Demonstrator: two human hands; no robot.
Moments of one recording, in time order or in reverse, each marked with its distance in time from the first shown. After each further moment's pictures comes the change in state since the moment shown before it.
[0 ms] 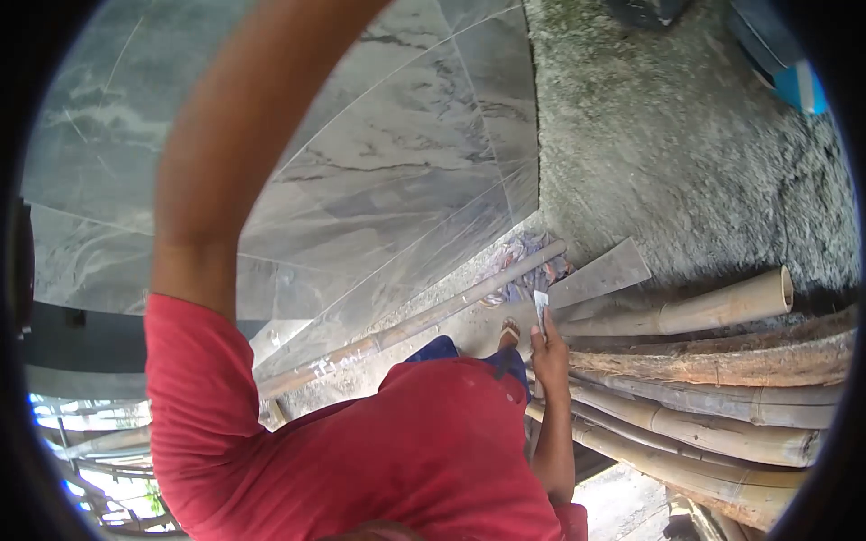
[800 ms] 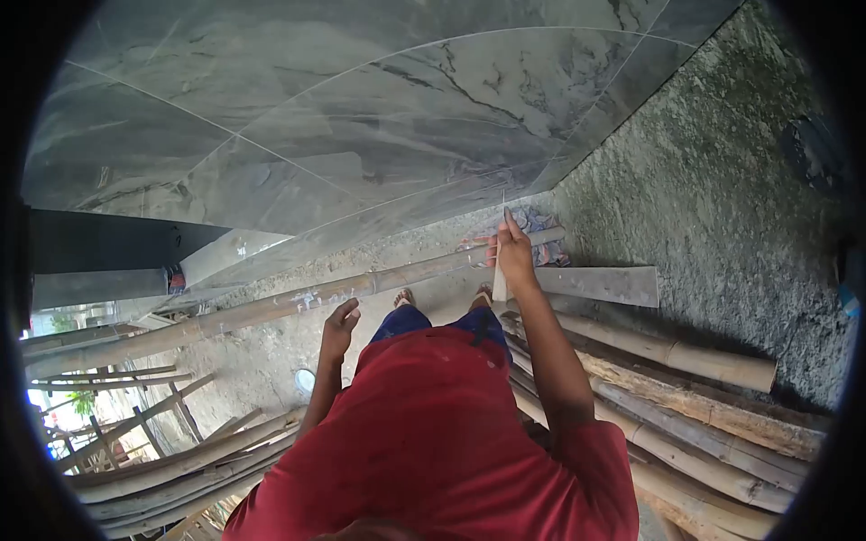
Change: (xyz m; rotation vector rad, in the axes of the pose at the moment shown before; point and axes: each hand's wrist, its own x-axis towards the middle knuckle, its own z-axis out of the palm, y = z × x) left_hand -0.685 0.238 0.252 -0.180 0.959 -1.985; right_hand 0.115 -0.120 0.181 0.269 -0.348 0.155
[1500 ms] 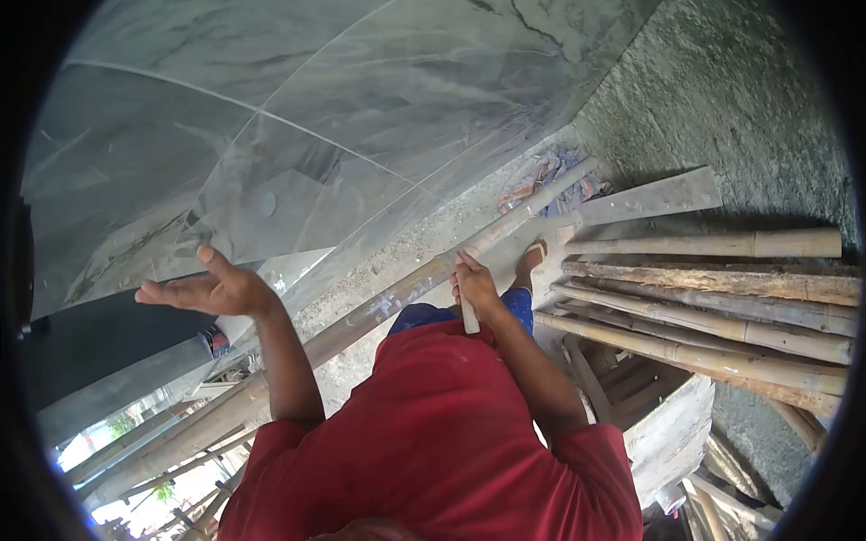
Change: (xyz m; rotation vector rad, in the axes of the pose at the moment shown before) left_hand 0.110 0.221 -0.213 0.282 1.042 1.290; right_hand -0.081 0.151 0.255 0.314 -0.013 0.333
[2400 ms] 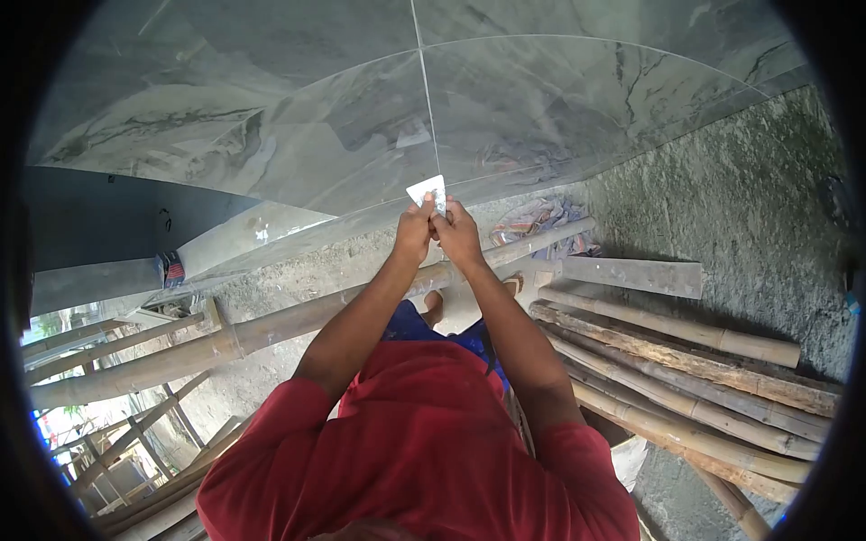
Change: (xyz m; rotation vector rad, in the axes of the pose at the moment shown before) left_hand -0.246 0.016 0.110 -1.052 -0.687 -1.698; right_hand 0.068 -0.077 0.089 -0.540 -0.116 -0.418
